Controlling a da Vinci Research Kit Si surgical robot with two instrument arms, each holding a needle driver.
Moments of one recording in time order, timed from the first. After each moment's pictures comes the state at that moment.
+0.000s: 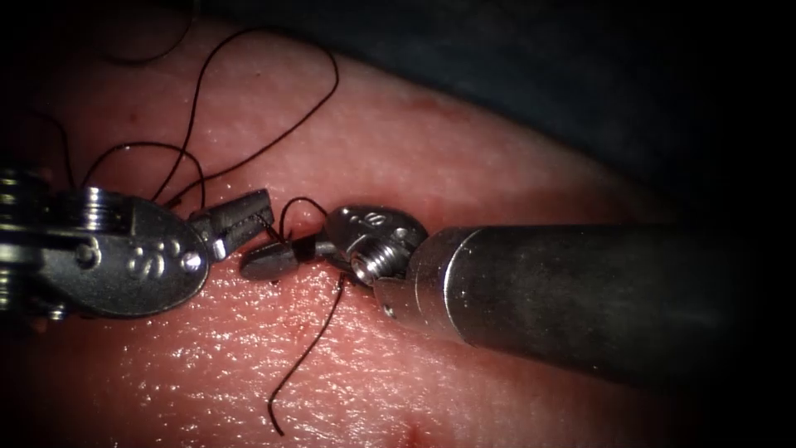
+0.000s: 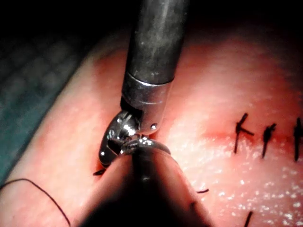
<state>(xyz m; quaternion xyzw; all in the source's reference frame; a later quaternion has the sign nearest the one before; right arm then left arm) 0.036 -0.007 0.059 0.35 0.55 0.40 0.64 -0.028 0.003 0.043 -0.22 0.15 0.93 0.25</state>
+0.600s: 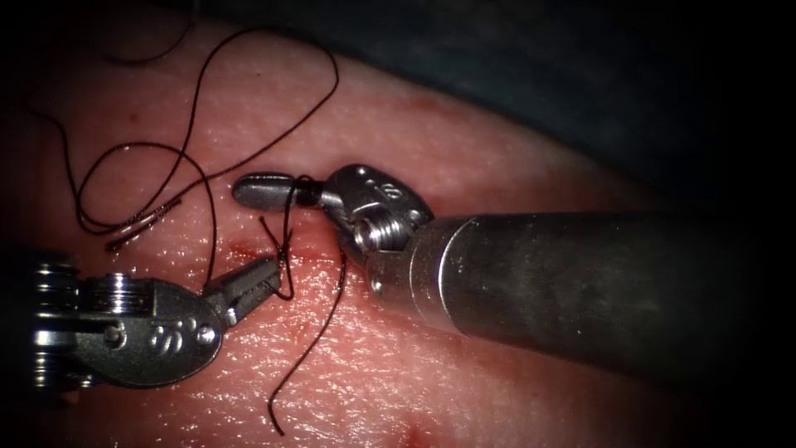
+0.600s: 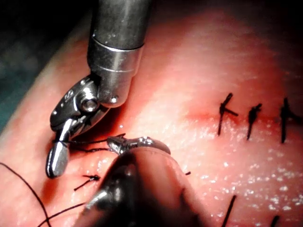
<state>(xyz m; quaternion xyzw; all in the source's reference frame) 0.034 -0.003 0.057 0.32 0.66 0.44 0.52 -0.028 -0.001 0.047 -0.22 0.15 0.93 0.25</state>
